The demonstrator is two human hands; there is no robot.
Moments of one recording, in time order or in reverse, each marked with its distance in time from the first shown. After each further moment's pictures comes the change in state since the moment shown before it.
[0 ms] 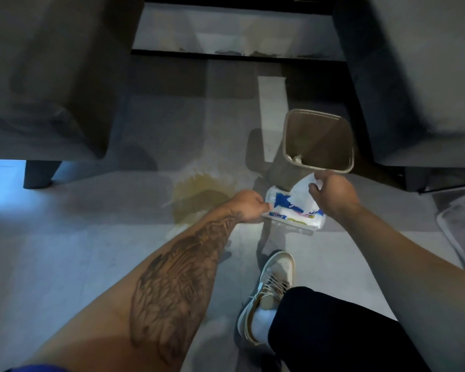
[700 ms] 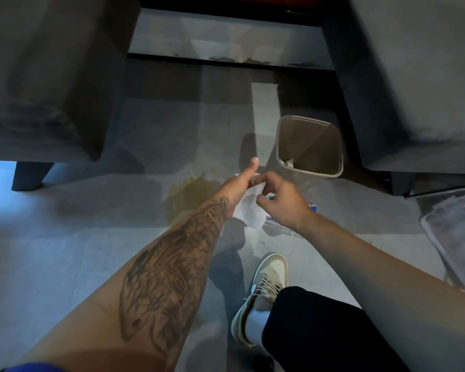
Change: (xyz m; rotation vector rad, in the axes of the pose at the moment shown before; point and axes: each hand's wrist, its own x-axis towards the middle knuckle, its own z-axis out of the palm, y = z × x) left_hand 0.008 0.008 -0.024 -0.845 -0.020 -0.050; right_hand -0.039 -0.076 0.014 0.453 -0.190 -0.291
